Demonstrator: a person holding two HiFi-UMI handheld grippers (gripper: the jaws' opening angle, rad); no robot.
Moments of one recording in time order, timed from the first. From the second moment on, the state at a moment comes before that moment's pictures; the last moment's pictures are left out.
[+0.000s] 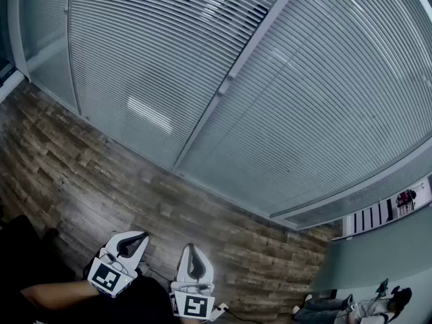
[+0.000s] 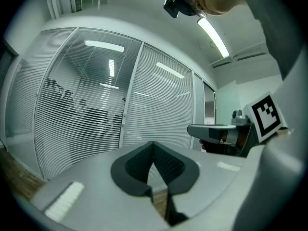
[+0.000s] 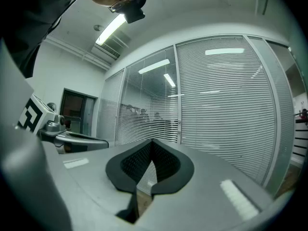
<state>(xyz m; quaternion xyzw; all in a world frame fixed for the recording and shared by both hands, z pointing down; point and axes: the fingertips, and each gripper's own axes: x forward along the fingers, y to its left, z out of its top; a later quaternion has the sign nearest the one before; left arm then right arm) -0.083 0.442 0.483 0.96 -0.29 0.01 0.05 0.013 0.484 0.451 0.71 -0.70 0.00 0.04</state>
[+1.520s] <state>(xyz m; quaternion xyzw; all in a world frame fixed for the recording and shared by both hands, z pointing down) 0.013 0.240 0.469 0.96 -0.25 -0.01 0.09 0.098 0.281 0.434 0.73 -0.68 -0.02 0.07</state>
